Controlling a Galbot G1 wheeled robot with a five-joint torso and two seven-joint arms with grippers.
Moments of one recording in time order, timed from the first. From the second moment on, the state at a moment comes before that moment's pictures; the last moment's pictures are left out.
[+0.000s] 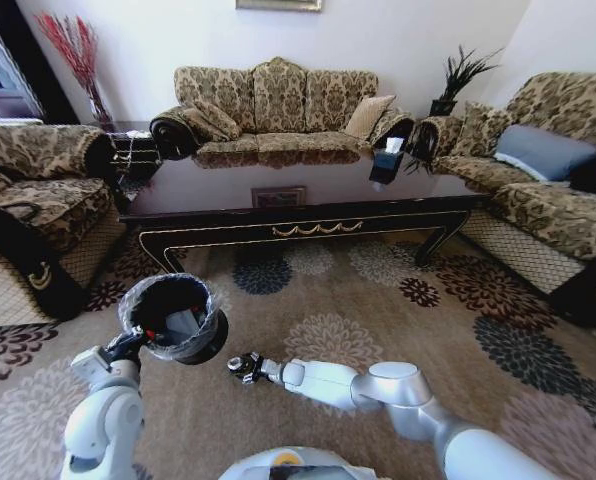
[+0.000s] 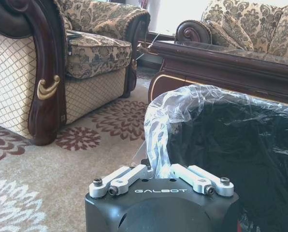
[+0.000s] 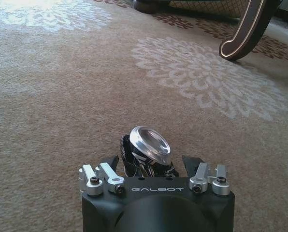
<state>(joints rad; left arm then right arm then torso) 1.50 -1.45 -0.86 -2.27 -0.54 0.52 -0.42 -0.36 1.51 -1.30 0.66 0.69 0.29 -0.07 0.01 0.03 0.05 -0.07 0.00</state>
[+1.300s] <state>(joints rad) 1.48 -1.43 -0.86 -2.24 -0.55 0.52 -0.42 -0.29 1.40 -1.31 0.77 0.68 0.31 -0.07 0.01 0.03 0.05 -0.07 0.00</state>
